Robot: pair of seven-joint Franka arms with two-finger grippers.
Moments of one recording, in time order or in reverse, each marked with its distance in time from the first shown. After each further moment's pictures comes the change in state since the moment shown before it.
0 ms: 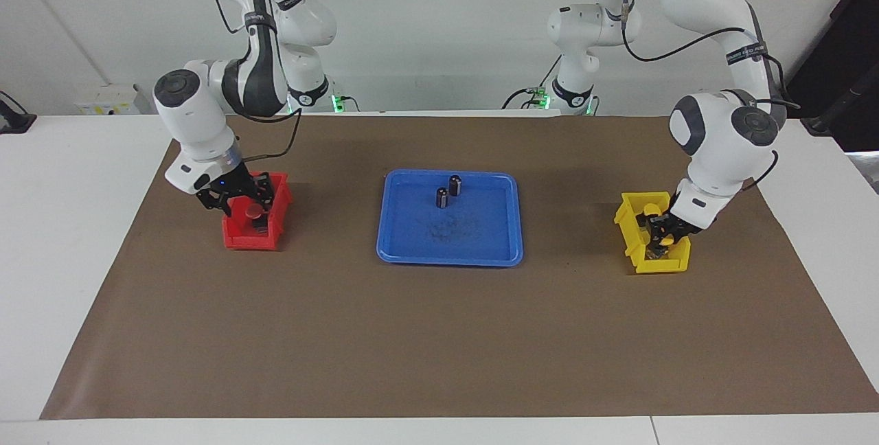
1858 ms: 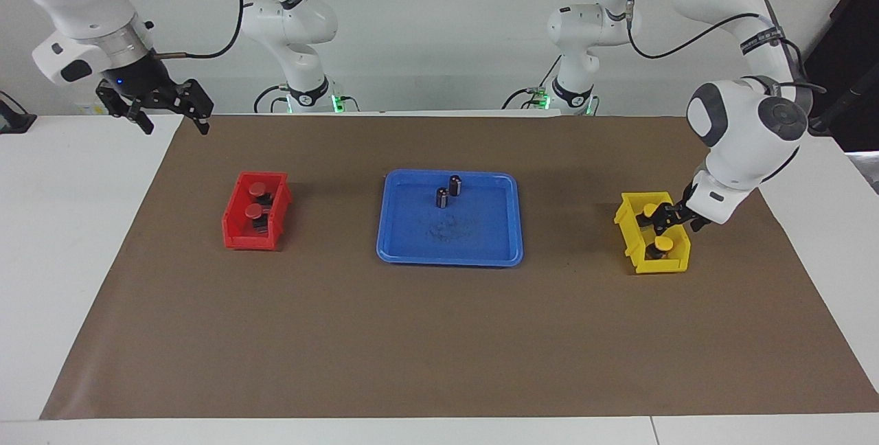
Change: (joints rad) left arm 0.013 -0.019 -0.004 0.225 0.000 -0.352 0.016; right arm 0.188 -0.007 -0.226 0.559 0.001 -0.623 0.162
